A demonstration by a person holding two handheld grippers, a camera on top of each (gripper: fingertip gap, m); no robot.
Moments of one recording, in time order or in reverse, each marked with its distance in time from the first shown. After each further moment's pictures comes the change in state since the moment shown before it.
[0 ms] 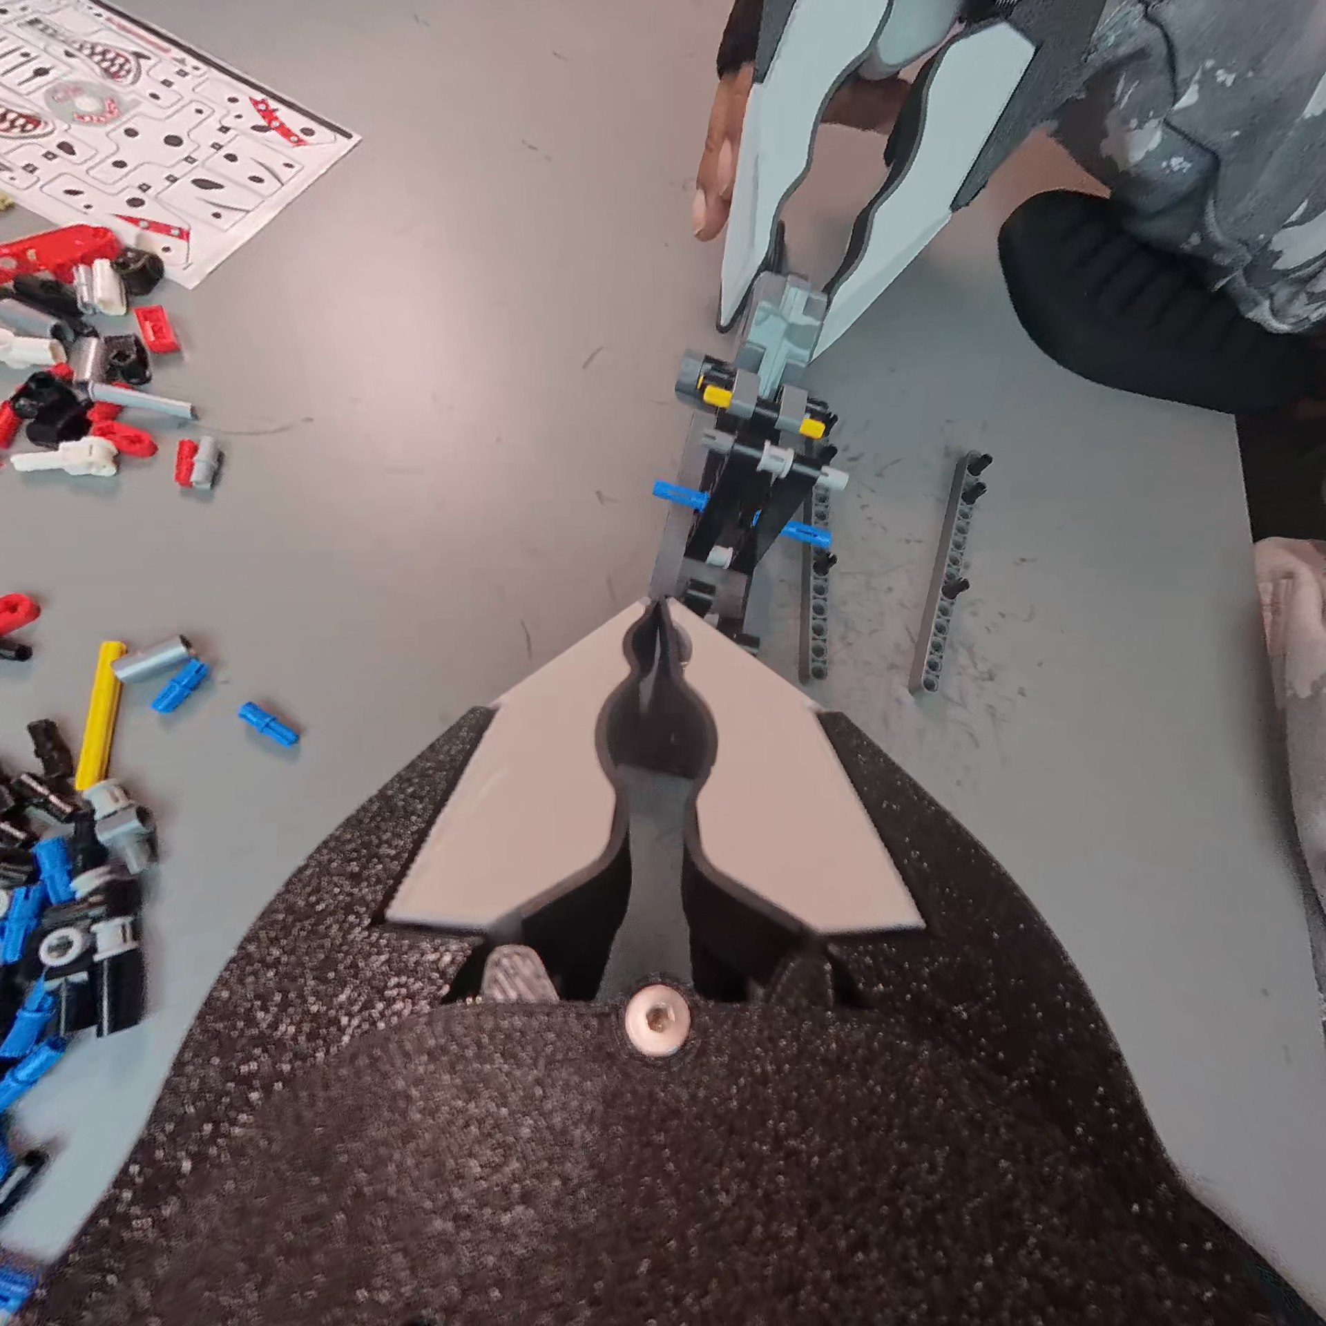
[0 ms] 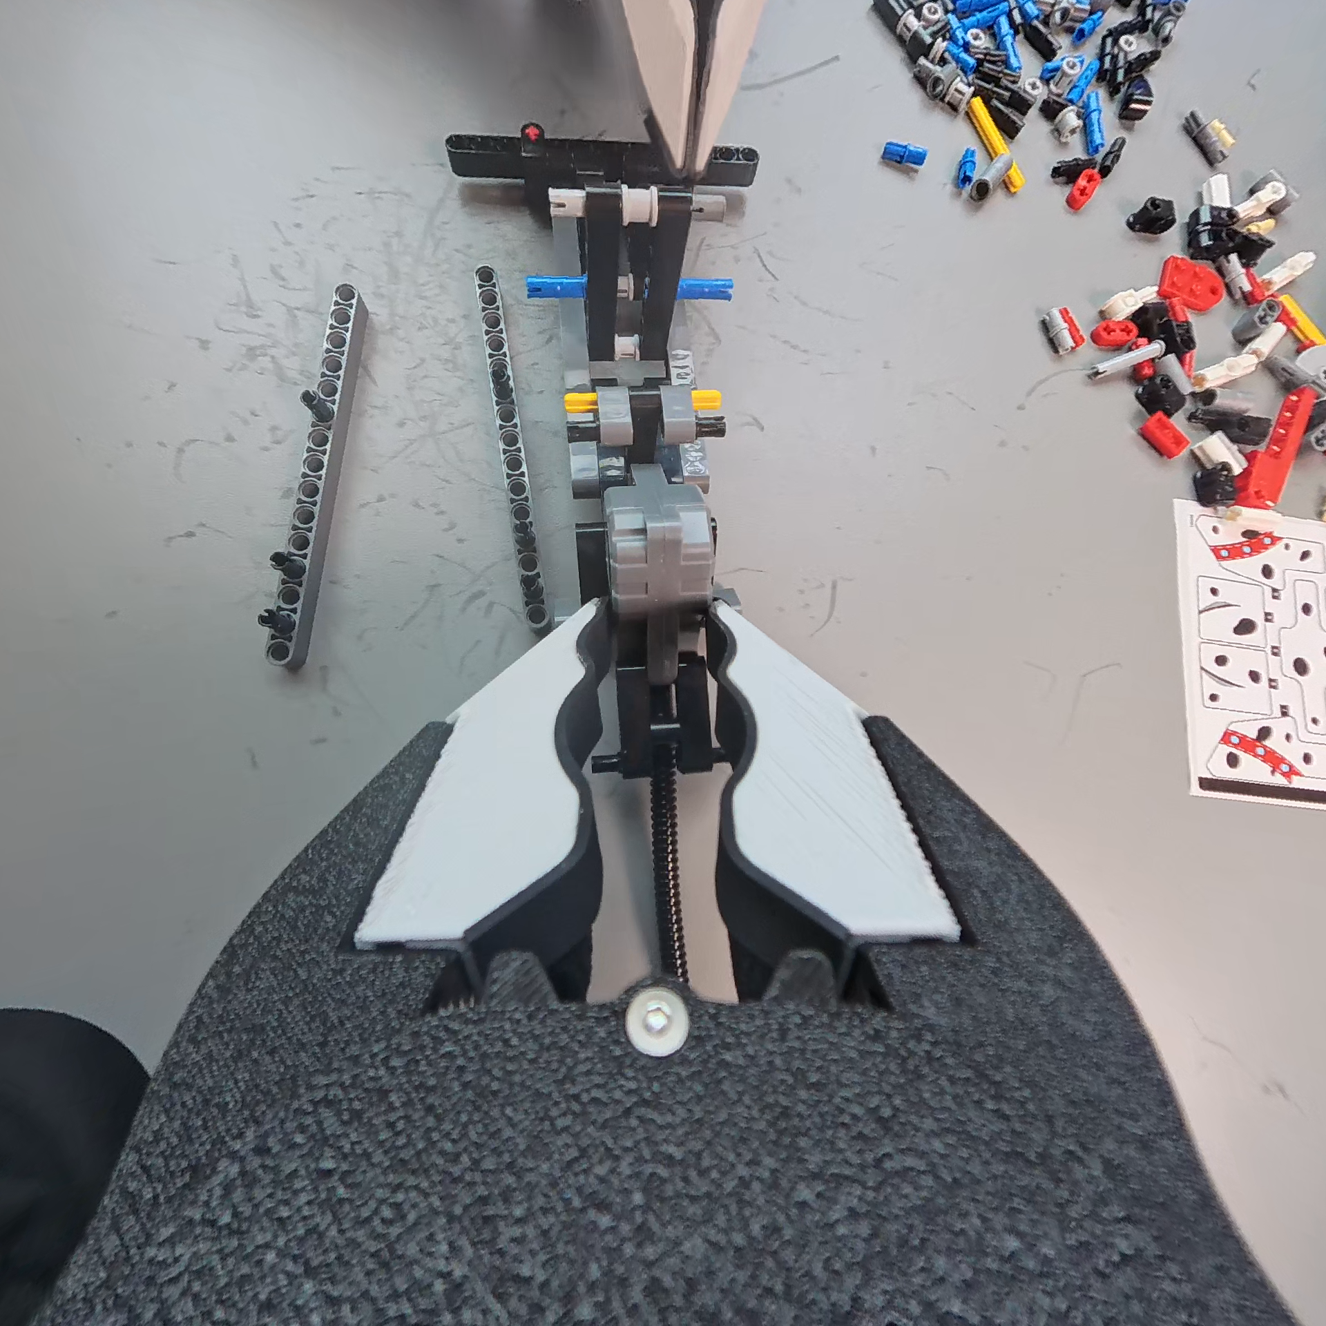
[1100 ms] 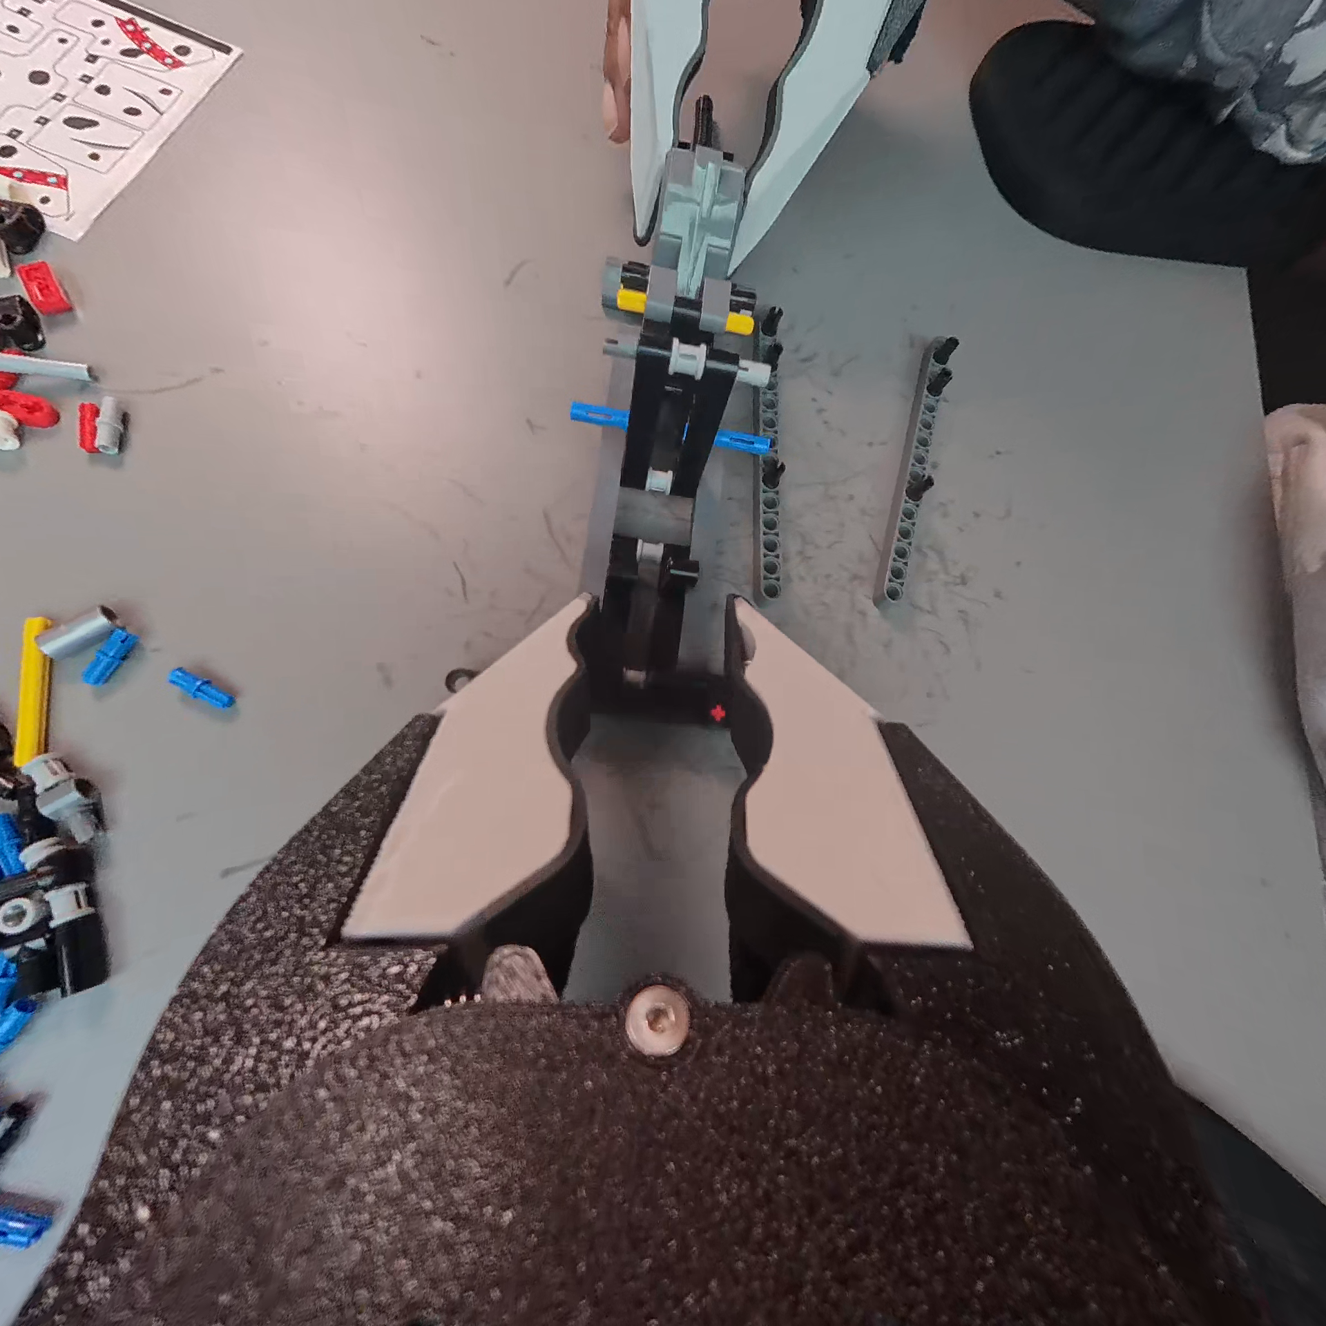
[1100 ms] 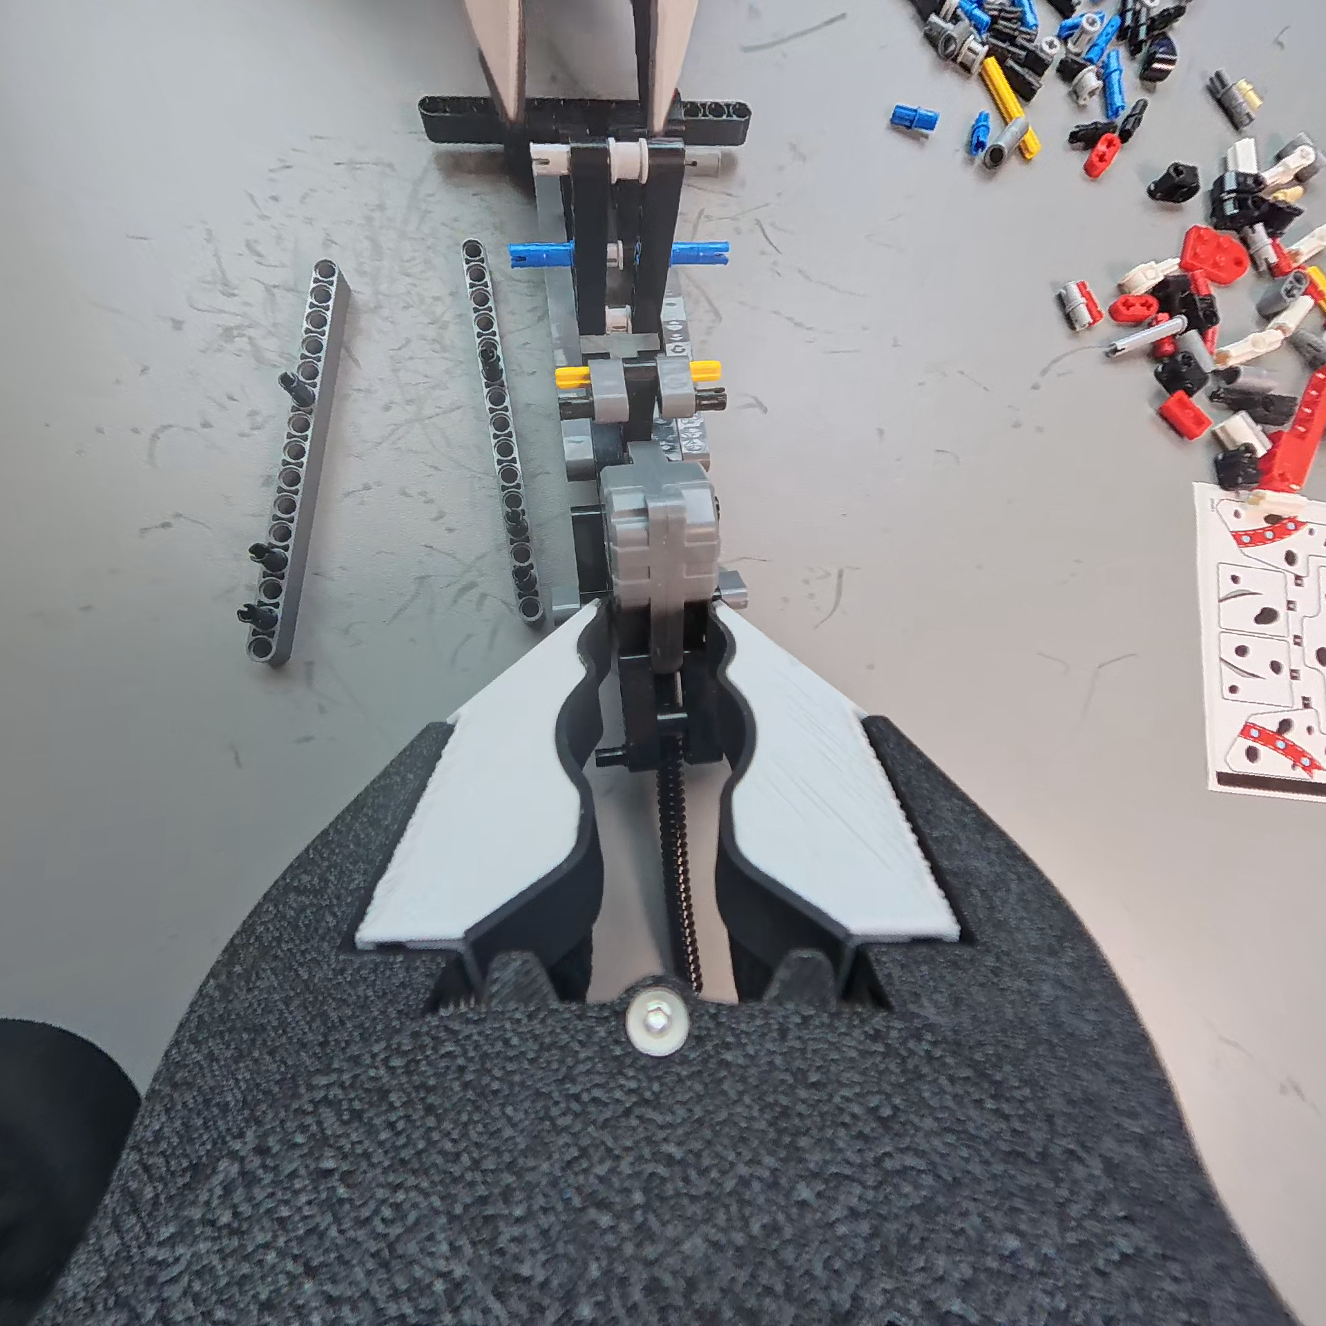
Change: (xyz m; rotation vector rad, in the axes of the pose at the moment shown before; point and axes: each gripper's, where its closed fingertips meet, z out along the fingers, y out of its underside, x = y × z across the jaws) left arm 0.017 0.025 -0.008 -0.085 0.014 0.090; right arm 0.000 0.005 0.005 -0.020 0.001 0.005
